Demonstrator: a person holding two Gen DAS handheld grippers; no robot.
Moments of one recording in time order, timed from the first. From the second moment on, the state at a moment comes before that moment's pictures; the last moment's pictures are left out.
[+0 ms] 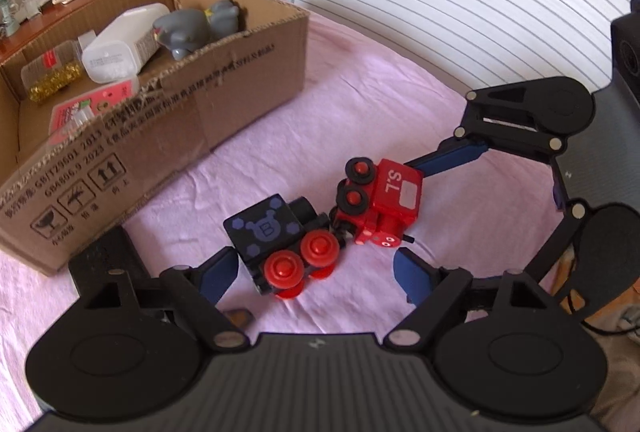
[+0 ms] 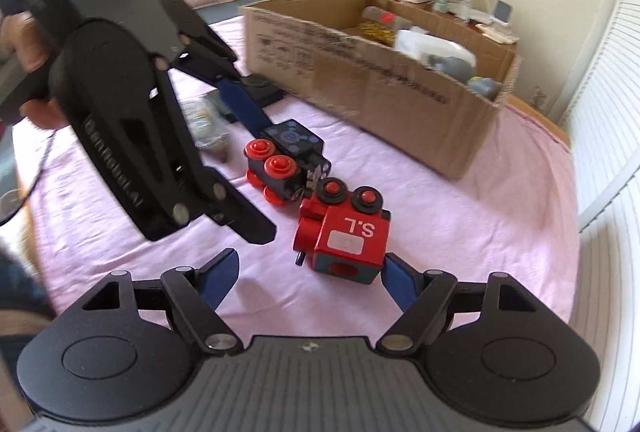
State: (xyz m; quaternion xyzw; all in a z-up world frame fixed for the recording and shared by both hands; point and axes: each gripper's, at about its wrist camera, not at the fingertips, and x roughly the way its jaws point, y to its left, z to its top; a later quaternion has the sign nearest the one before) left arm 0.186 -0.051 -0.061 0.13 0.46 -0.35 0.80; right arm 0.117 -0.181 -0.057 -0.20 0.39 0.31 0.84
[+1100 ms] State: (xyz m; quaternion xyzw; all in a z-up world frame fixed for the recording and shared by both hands) left arm 0.190 -0.045 -0.057 0.21 0.46 -0.37 0.78; right arm 0.130 -0.178 -0.053 -0.25 0.41 0.37 0.79
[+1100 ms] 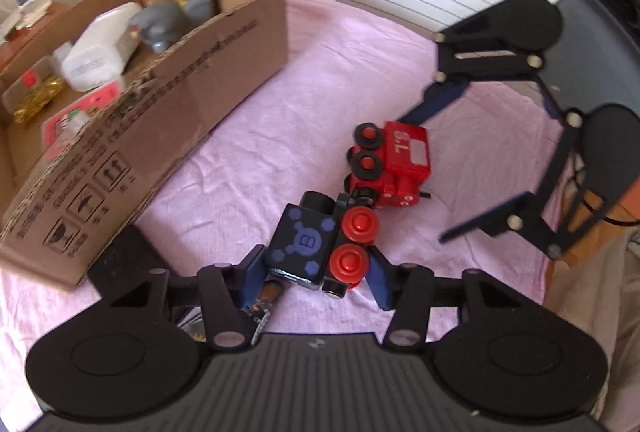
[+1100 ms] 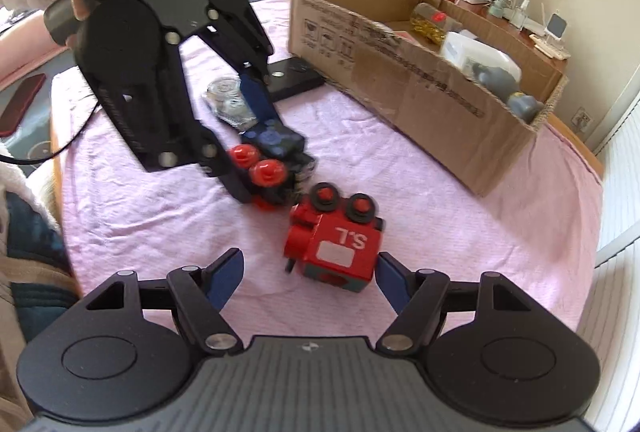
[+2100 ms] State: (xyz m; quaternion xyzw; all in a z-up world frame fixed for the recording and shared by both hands) left arm 0.181 -0.050 -0.056 0.16 0.47 -0.30 0.82; right arm 0.127 -0.155 -0.054 -0.27 0.38 0.35 0.81
